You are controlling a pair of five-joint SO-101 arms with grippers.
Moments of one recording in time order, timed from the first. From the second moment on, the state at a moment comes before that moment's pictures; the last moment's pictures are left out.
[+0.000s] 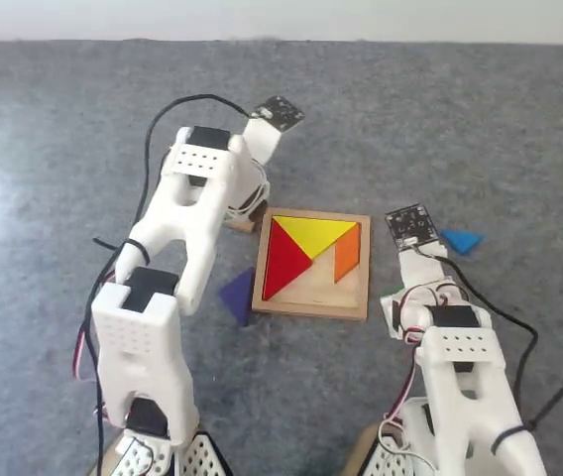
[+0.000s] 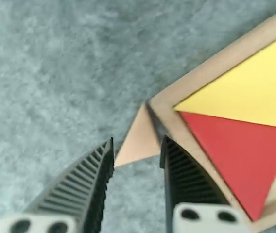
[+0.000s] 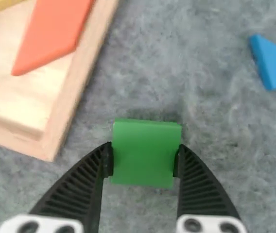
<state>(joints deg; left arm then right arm) 6.4 29.3 -8.9 74.2 -24.0 -3.3 -42.2 75.4 41.1 15.2</state>
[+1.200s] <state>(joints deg) 6.9 29.2 1.6 66.7 -23.3 -2.9 -42.2 75.4 38.5 13.8</state>
